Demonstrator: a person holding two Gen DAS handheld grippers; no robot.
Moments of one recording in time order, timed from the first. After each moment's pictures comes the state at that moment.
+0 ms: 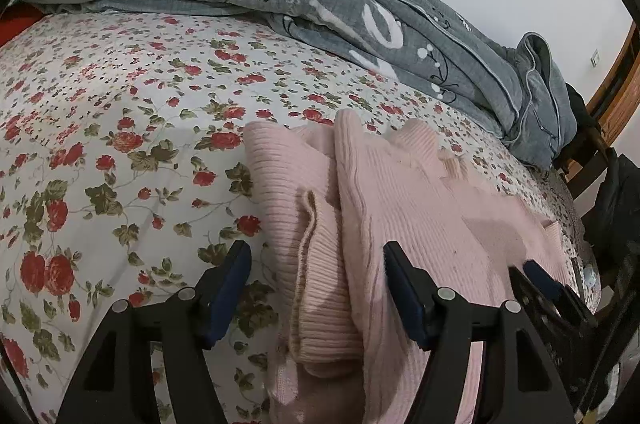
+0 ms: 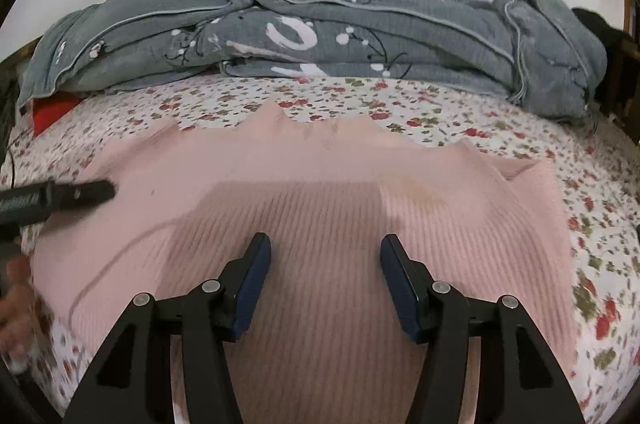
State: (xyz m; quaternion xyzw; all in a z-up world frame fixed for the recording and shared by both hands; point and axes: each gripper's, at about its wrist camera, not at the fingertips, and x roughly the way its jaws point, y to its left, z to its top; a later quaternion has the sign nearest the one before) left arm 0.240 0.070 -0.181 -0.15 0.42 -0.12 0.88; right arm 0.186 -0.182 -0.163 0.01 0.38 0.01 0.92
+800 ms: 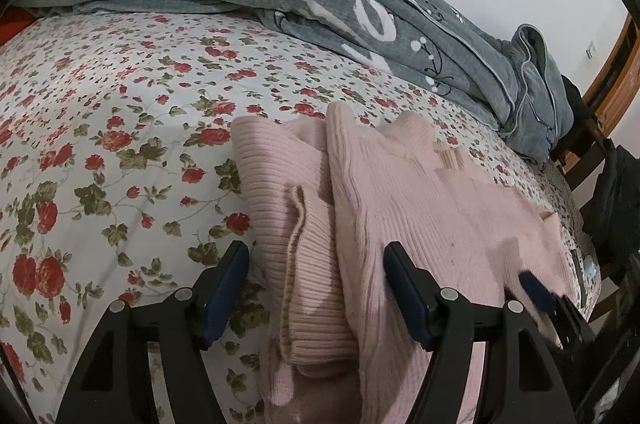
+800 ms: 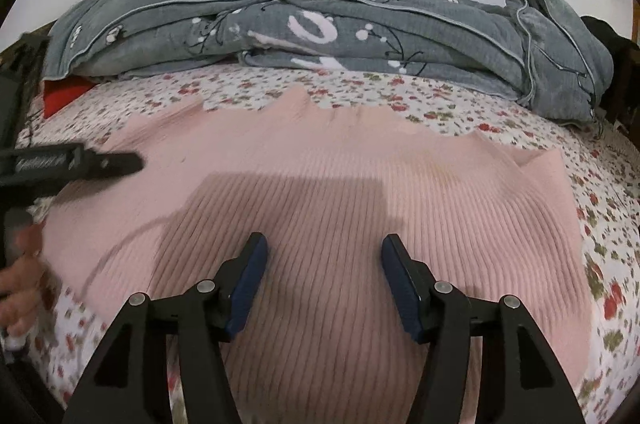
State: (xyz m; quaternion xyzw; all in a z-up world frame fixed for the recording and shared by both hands) left arm 0.239 0.065 -0.185 -0.14 0.43 -0.13 0.88; right arm 0.168 -0.167 -0.171 -0.01 0.37 0.02 0.93
